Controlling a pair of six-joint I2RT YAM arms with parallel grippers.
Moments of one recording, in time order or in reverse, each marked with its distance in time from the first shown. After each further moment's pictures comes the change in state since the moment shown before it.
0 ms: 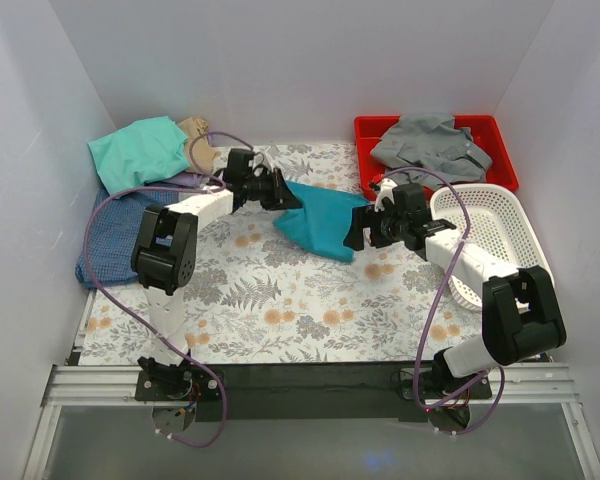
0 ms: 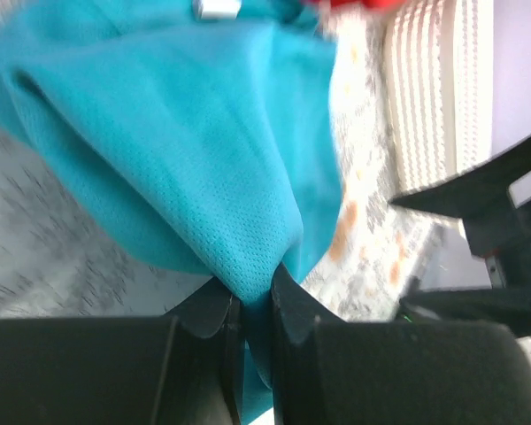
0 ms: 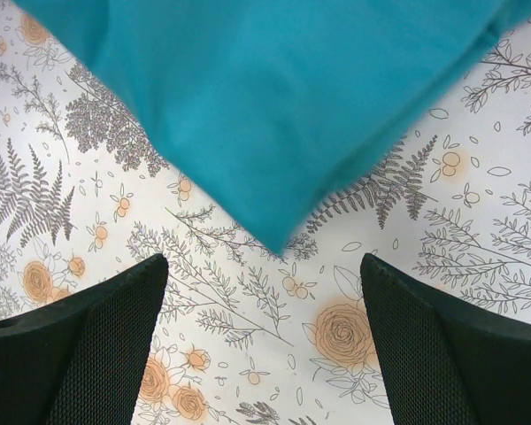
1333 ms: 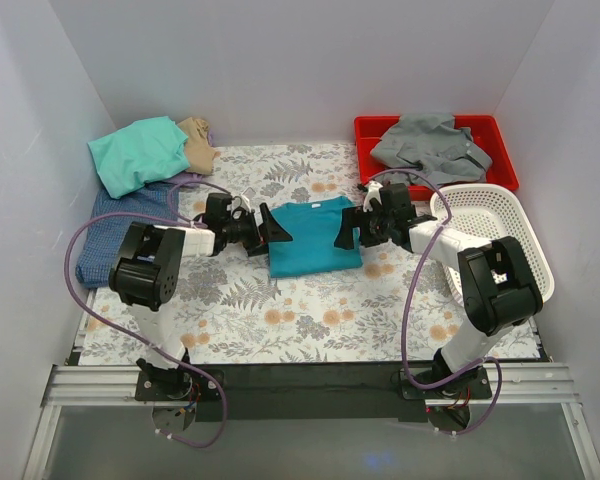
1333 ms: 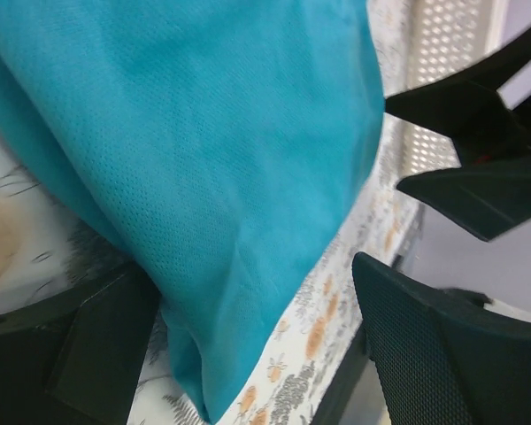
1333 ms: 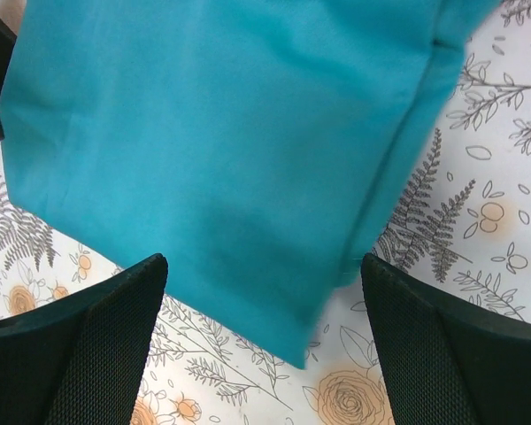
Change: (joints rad) left arm 0.071 -0.205 -0.491 0.225 -0.015 -0.084; right arm 0.019 0.199 0.057 0.097 -0.036 0.024
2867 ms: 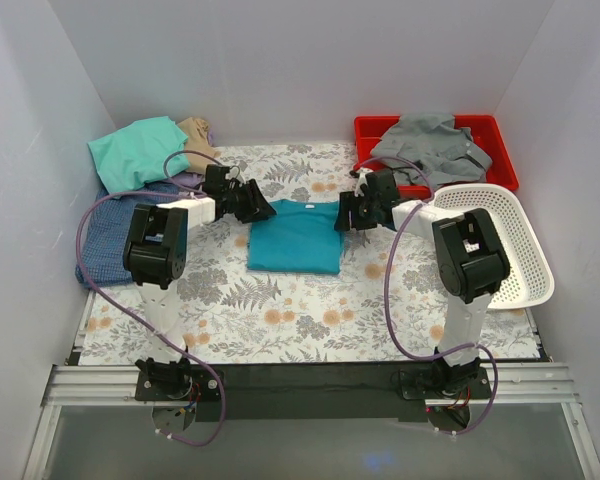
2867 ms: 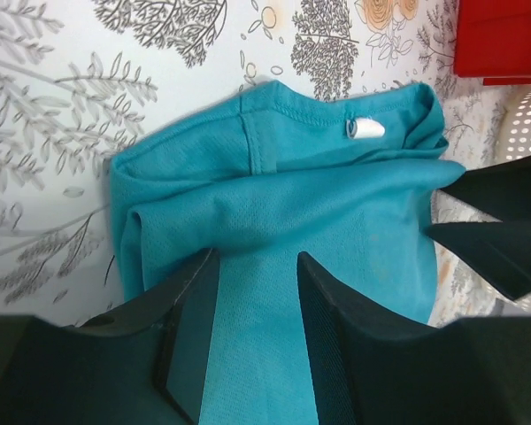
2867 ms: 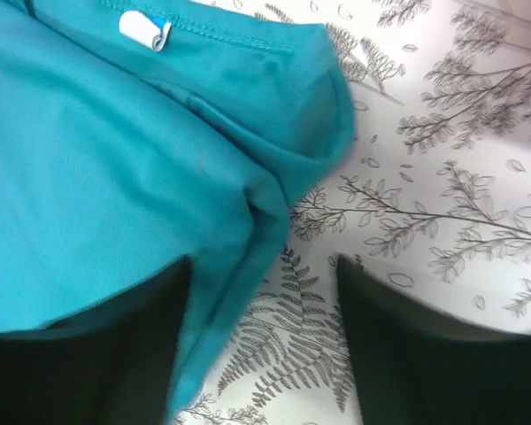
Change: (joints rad) left arm 0.063 0.238 0.421 -0.229 -0.142 0.120; right arm 0.003 0.281 0.257 -0.032 0.140 0.038
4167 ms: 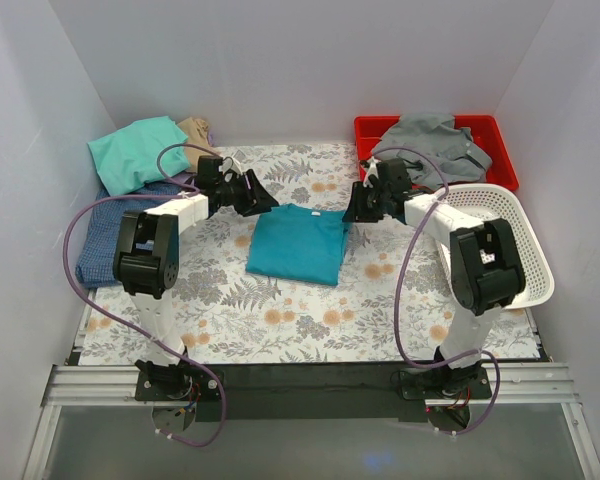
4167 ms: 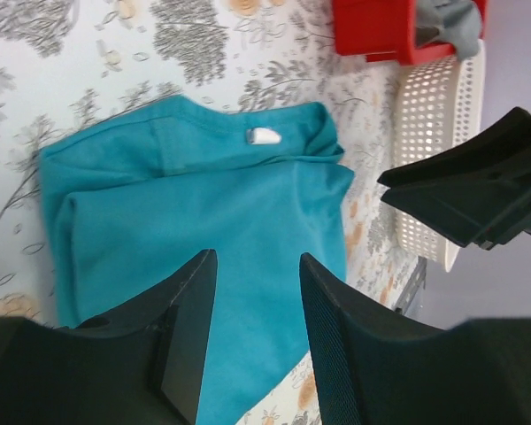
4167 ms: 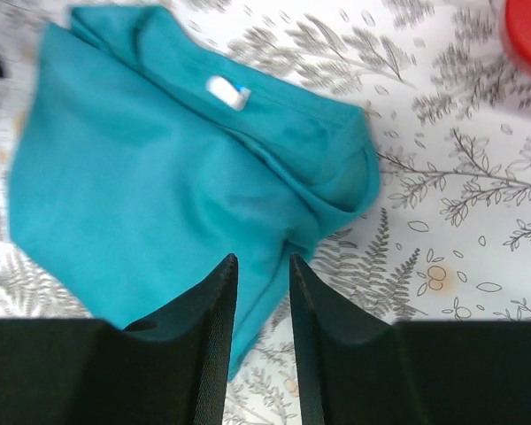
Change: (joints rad) left arm 0.016 -0.117 -0.021 -0.025 0.120 -0.066; right arm -0.033 -0.102 0.031 -0.138 -0.090 0.063
